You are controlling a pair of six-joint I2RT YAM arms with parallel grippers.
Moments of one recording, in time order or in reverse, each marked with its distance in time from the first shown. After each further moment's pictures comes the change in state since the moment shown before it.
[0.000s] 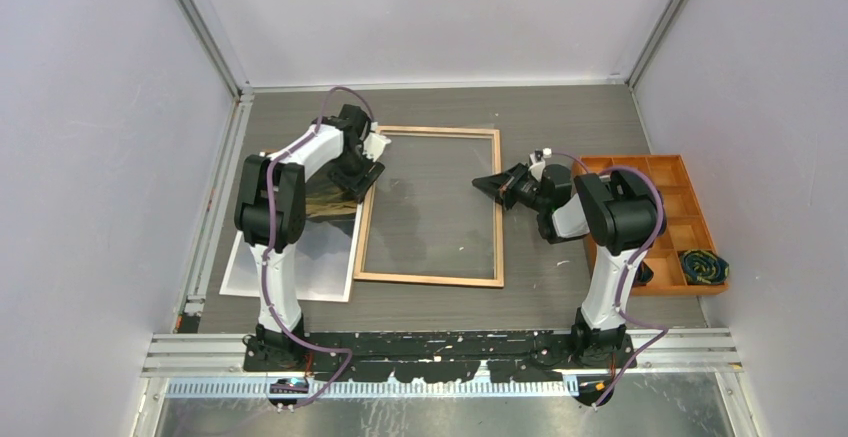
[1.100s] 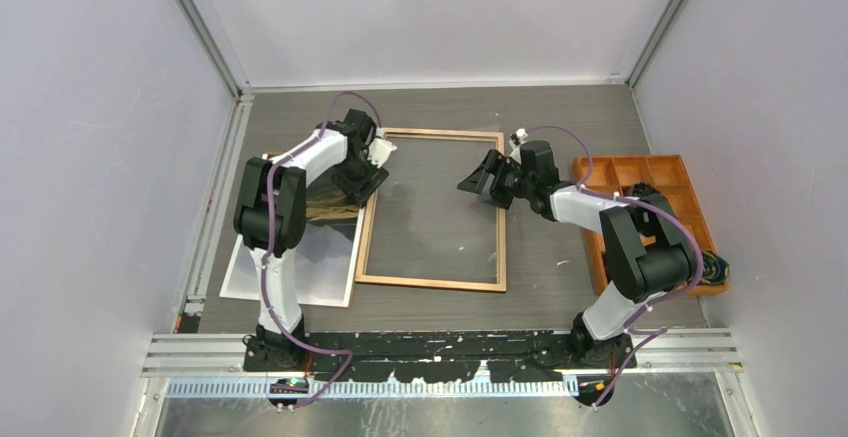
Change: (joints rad) left arm -0.034 -0.034 -0.055 0.018 -0.010 0.038; right arm 0.137 -0.330 0.192 -0.895 0.193 -0.551
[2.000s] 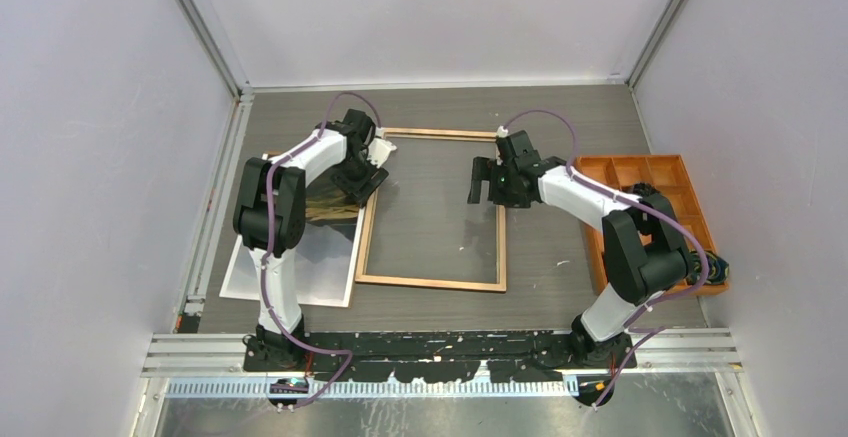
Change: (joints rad) left arm 0.004 -0.004 -0.005 0.005 0.005 0.005; right arm 0.111 0.000 0.246 -0.617 0.406 -0.333
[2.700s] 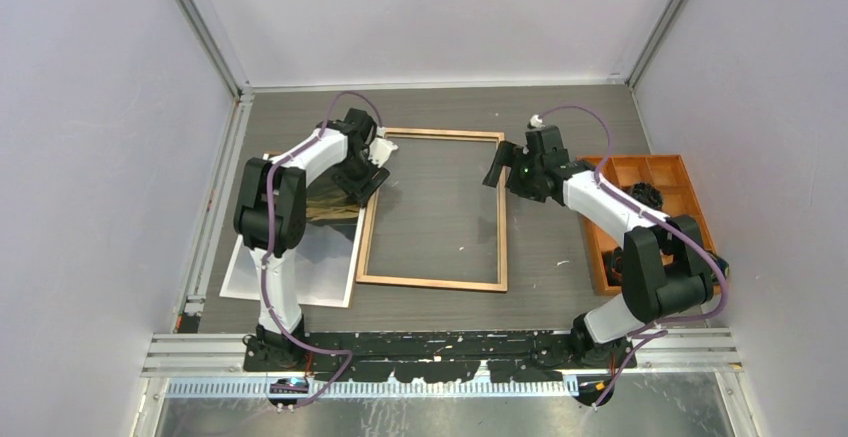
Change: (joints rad) left arm -0.003 -0.001 0.010 -0.013 0.007 -0.004; right arm -0.110 -0.125 -0.042 0.064 -0.011 0.071
